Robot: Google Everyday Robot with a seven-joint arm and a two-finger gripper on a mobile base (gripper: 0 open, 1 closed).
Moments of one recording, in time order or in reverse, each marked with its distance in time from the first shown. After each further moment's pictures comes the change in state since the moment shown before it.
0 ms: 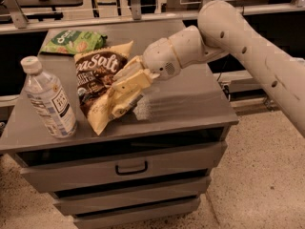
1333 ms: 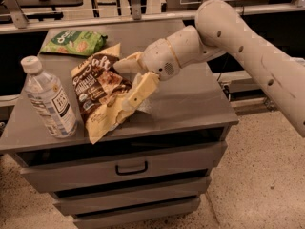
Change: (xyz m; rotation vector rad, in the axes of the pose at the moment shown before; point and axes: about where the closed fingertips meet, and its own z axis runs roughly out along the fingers) arm 0.006 0.000 0.001 -0.020 0.024 -0.003
